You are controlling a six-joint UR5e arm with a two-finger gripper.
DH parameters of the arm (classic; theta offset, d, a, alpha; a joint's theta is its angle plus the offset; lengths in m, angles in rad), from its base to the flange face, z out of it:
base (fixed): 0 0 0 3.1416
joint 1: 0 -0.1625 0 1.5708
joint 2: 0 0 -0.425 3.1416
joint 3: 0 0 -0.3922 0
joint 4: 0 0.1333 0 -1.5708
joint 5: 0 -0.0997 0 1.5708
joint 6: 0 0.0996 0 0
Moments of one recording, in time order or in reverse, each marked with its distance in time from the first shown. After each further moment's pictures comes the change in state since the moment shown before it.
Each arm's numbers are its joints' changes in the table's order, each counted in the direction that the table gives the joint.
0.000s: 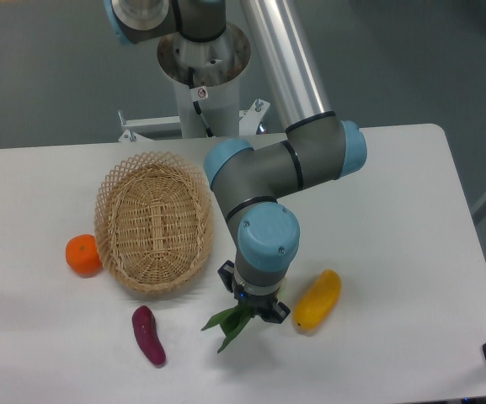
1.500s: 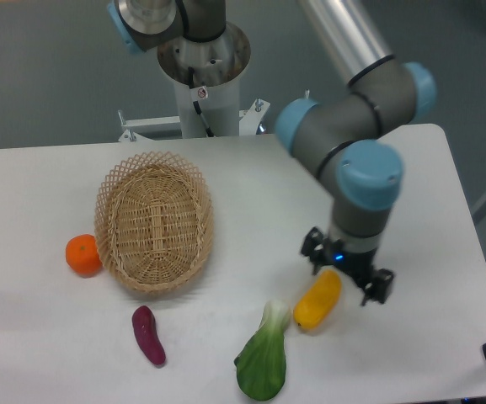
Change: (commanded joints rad) arm -0.287 -0.063 0.136 -0.130 -0.043 0.267
